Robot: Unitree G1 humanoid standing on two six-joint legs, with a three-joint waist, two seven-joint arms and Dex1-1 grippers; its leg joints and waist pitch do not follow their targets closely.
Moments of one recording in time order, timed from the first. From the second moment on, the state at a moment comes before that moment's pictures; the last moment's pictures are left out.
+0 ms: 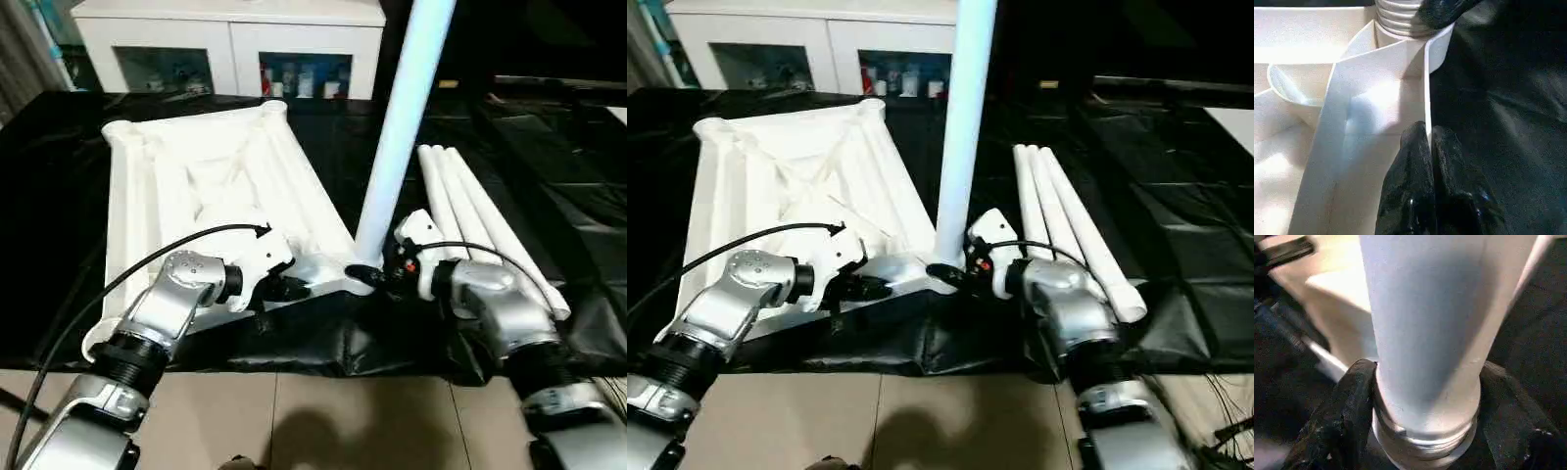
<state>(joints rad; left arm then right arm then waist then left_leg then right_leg) -0.57 0.34 -0.29 0.48 0.01 0.26 -1.00 -0.55 -0.25 0.08 0.65 0.12 0.09 0.82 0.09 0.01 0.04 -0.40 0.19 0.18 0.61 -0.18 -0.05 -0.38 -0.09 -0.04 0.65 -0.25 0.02</state>
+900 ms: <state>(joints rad) -0.77 0.15 -0.26 0.80 0.08 0.24 -0.61 -0.78 -0.02 -0.08 1.03 0.11 -0.05 0.23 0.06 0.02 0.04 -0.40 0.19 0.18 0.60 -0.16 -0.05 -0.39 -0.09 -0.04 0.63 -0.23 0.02</state>
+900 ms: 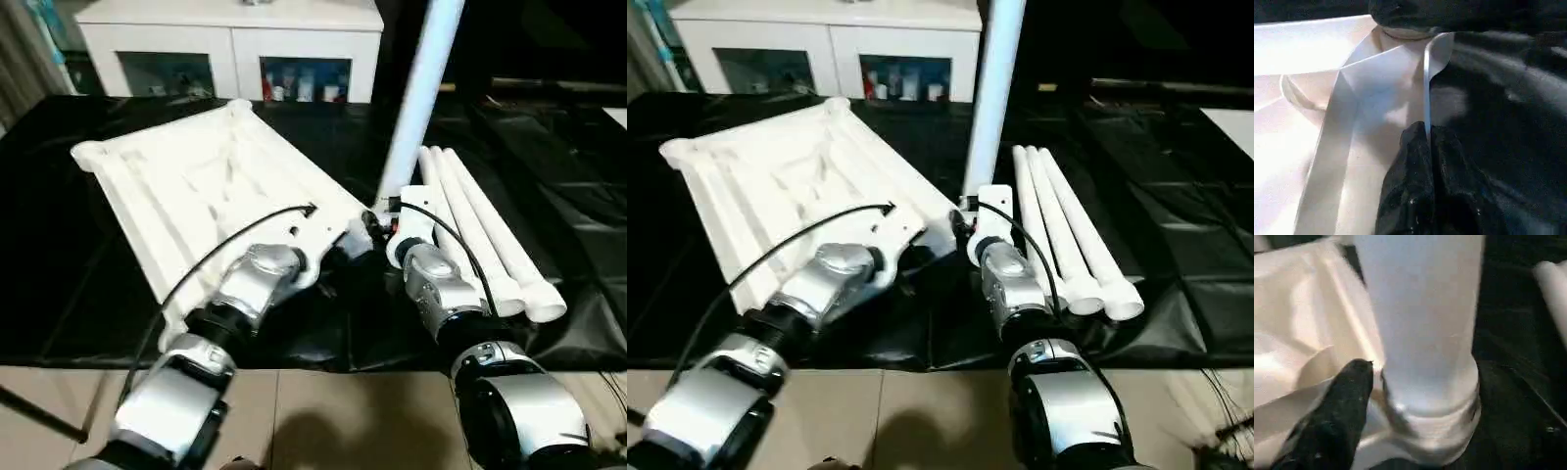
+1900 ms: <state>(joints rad) -0.55 0.39 -0.31 0.44 -0.03 0.24 -1.11 -0.51 -0.33 0.15 0.55 0.12 0.12 0.94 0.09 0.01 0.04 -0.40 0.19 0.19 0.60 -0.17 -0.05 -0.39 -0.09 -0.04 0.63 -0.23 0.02</state>
